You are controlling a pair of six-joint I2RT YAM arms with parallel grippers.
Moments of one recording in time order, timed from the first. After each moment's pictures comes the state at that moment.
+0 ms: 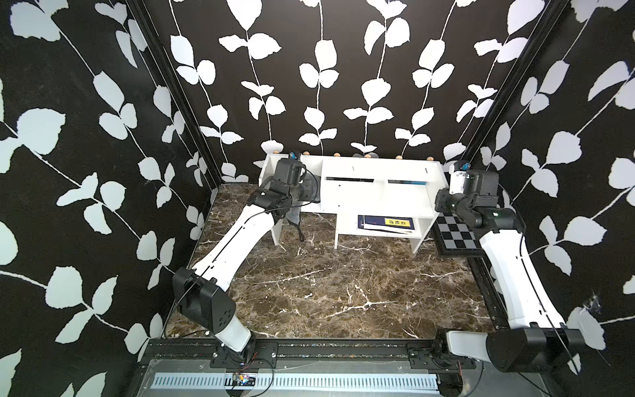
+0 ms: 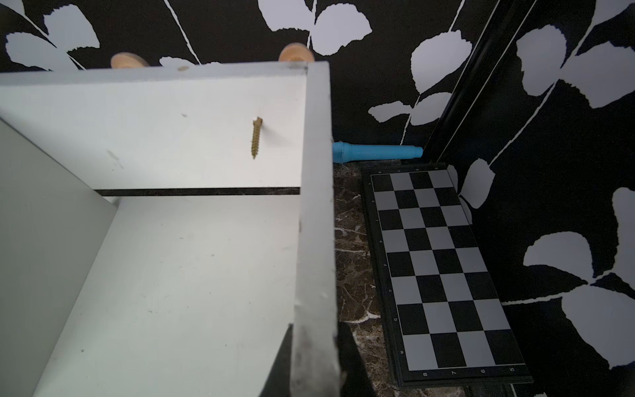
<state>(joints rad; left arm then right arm) -0.47 1.58 1.67 -0.58 -0.17 -0.23 0.01 1.30 1.44 -0.70 -0.07 0.06</state>
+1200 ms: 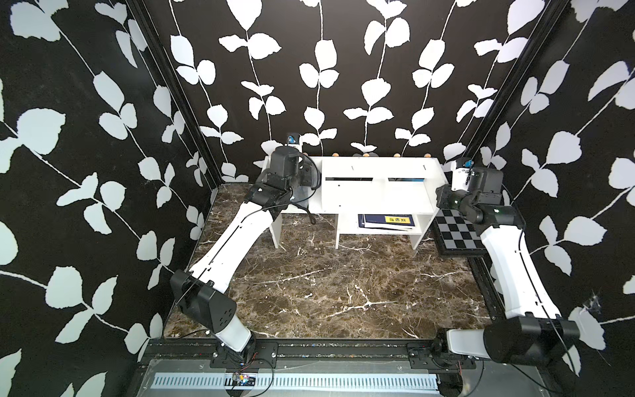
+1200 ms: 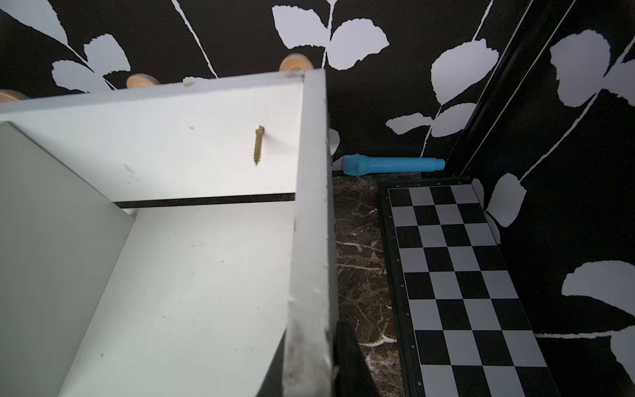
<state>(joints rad) -0.49 1.59 1.76 -0.45 -0.28 -0.13 -0.05 1.33 1.44 -0.63 -0.20 0.05</state>
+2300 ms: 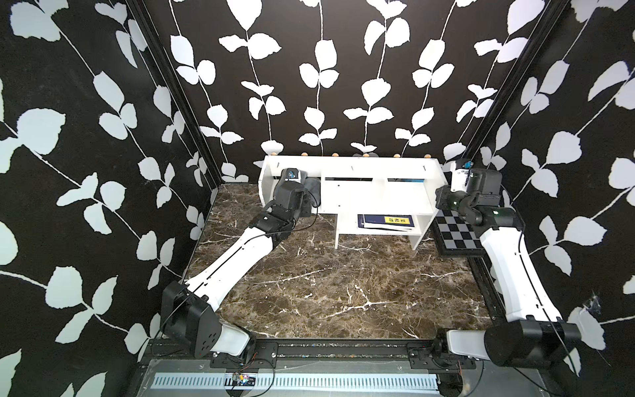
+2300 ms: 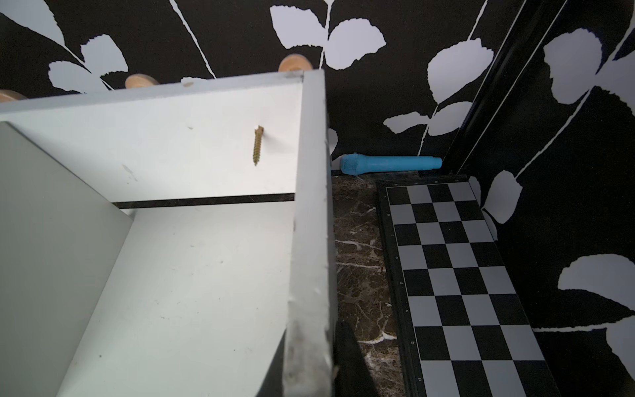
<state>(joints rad) -0.55 1.42 1.30 -0.34 -0.31 -0.26 -0.04 1.32 1.43 -0.63 -0.17 0.07</state>
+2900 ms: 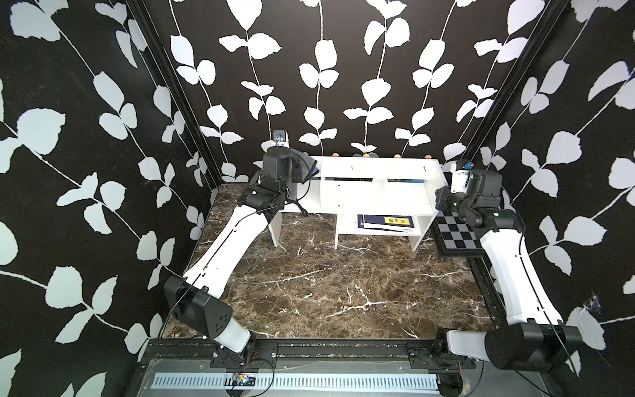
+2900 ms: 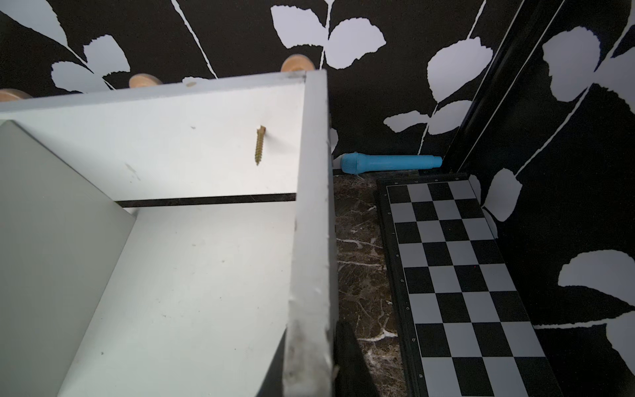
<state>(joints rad) -0.45 1.54 1.68 -0.40 -0.44 -0.12 -0.03 1.30 1.41 -0.63 -0.17 0.07</state>
